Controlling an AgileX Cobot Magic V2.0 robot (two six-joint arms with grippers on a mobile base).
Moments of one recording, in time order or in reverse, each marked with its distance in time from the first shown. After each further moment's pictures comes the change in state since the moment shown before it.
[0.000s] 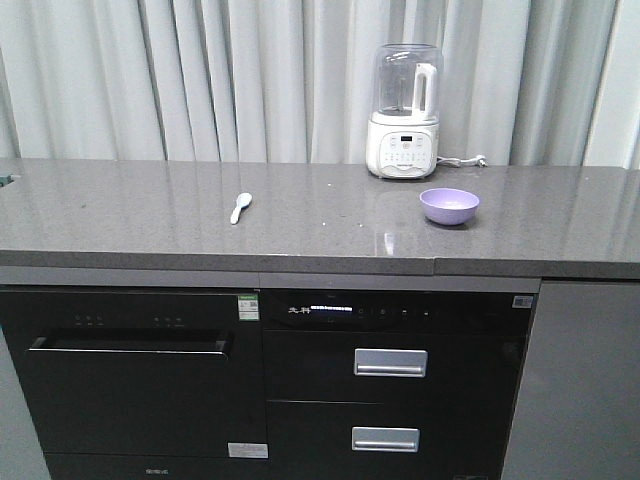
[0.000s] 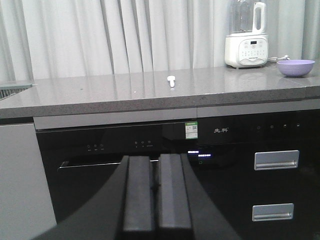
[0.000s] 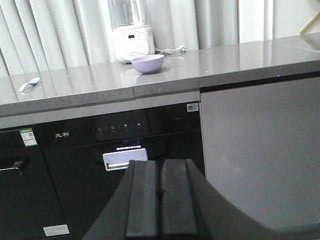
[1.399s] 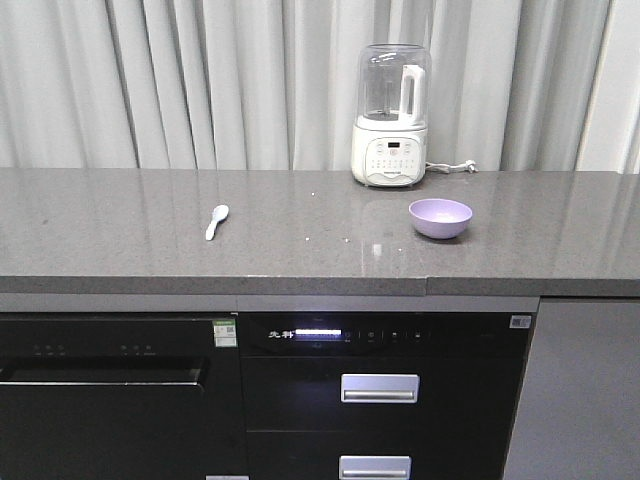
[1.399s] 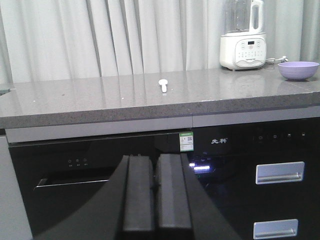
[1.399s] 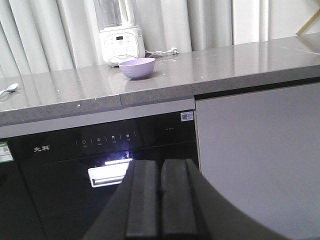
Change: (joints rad) left arm 0.000 0.000 0.000 0.000 0.000 0.000; right arm 0.000 0.000 0.000 0.000 0.000 0.000
